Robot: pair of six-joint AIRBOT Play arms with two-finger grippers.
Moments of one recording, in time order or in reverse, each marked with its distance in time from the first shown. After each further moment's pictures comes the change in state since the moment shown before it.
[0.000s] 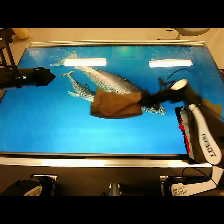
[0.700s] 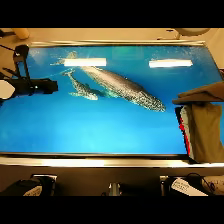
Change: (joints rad) left arm 0.001 -0.028 -0.168 0.122 0.120 0.000; right arm -0.723 0.315 0.363 -0.130 0.387 0.163
